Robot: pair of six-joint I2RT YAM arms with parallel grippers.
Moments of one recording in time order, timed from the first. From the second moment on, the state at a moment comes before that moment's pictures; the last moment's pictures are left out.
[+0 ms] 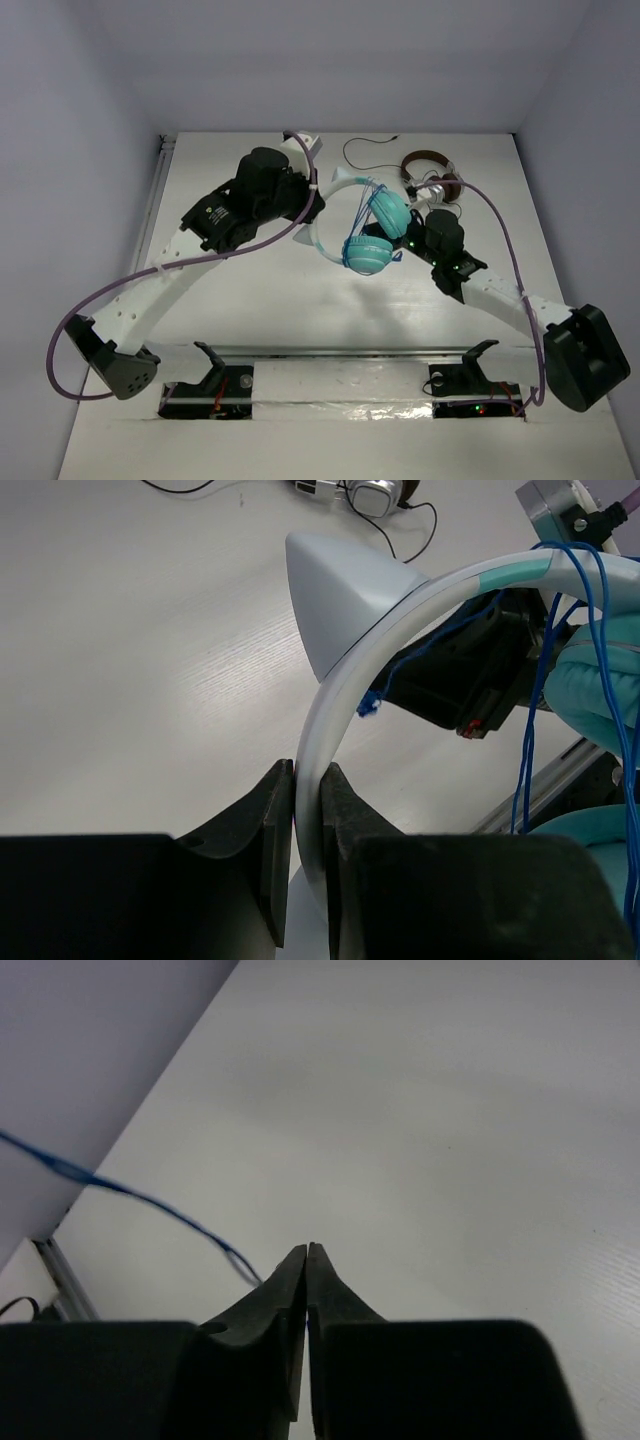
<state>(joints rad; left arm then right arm) -0.74 1.27 1.47 -0.67 0.02 -0.29 0.52 1.20 0.61 0.43 -0.26 0.48</state>
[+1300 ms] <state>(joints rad) -0.70 1.38 1.65 -0.70 0.01 -0.34 0.52 1.35 0.63 0.61 -0.20 0.43</state>
